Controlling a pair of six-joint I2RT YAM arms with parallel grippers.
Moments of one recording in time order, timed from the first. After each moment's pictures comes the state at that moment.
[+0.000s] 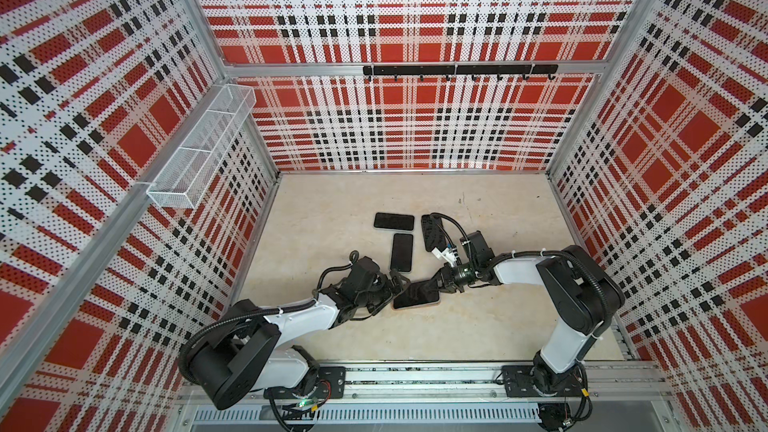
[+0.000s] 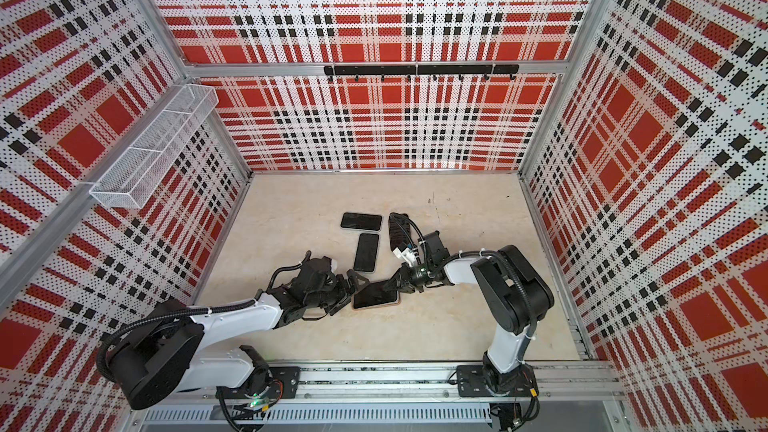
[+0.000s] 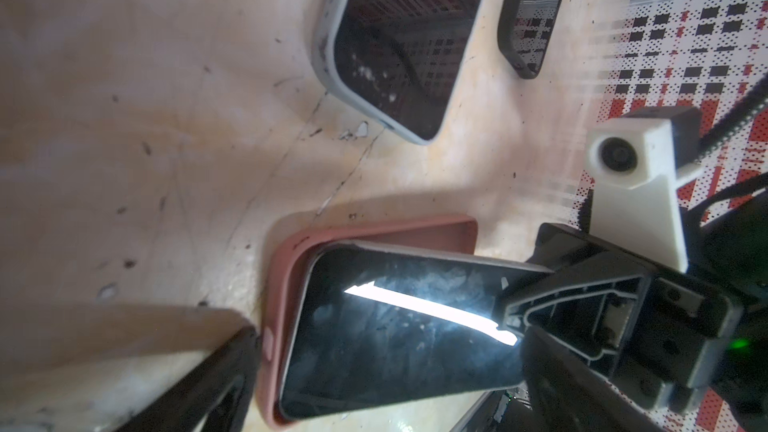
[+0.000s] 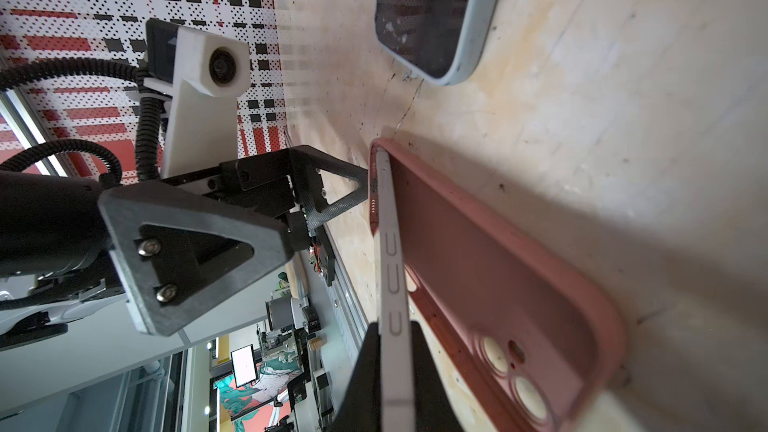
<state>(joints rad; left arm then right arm) -0.67 1.32 0.42 0.16 0.25 -1.18 0.49 1.77 0.74 0.04 -0.97 0.59</state>
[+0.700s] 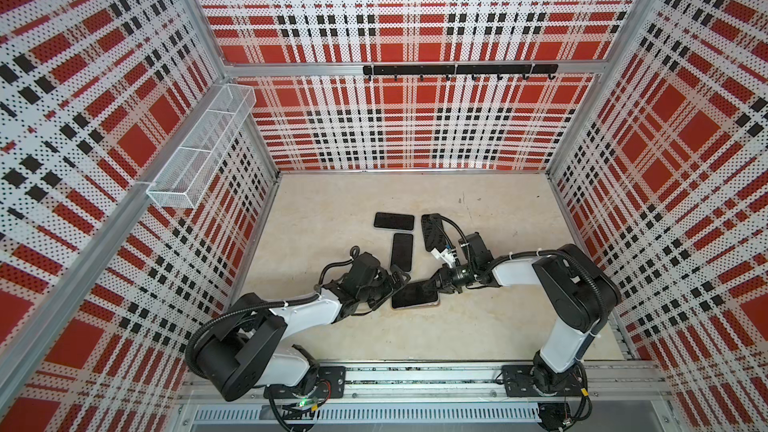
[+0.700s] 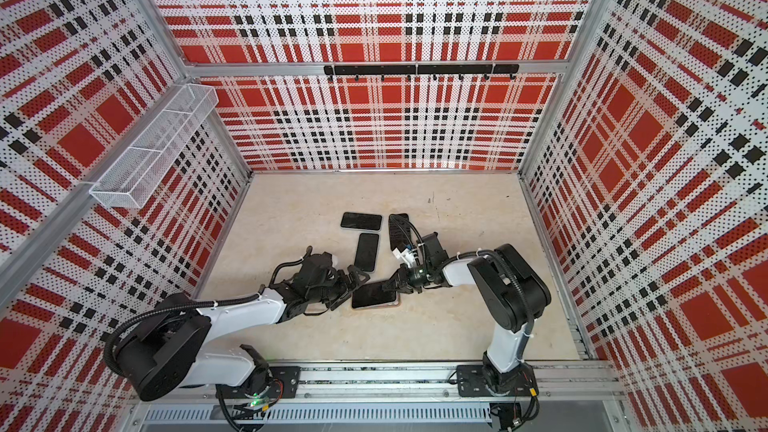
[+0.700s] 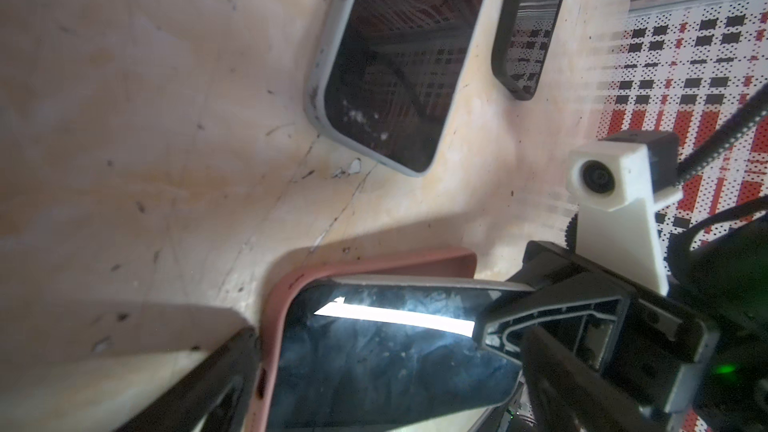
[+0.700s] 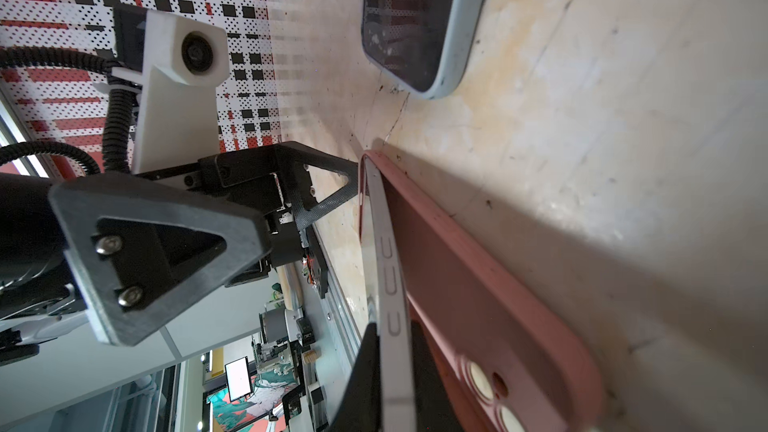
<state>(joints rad) -0.65 1.37 0.45 0.17 0.26 -1.15 0.51 1.79 0.72 0.11 -0.92 0.63</state>
